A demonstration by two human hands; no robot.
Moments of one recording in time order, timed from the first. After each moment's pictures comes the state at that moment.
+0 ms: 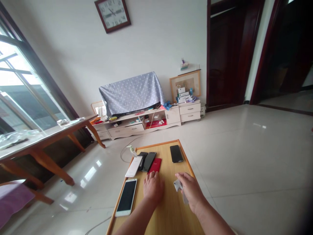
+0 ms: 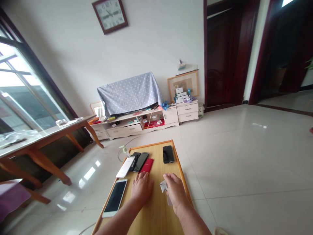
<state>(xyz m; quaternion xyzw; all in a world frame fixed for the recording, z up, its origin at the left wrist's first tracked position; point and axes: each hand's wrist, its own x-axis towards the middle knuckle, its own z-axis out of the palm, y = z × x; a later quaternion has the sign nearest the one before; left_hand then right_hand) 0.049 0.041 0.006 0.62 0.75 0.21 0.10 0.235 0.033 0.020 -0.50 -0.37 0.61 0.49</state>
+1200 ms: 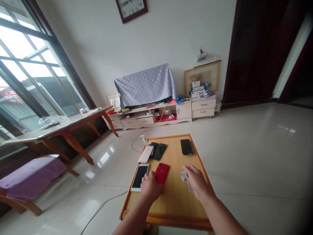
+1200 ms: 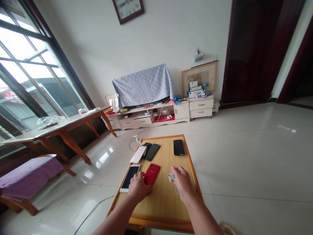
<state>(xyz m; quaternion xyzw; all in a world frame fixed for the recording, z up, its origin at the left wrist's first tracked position) 0.011 -0.042 0.039 0.50 0.86 0.05 0.11 0.220 0.017 0.012 -0.48 -0.41 0.62 0.47</state>
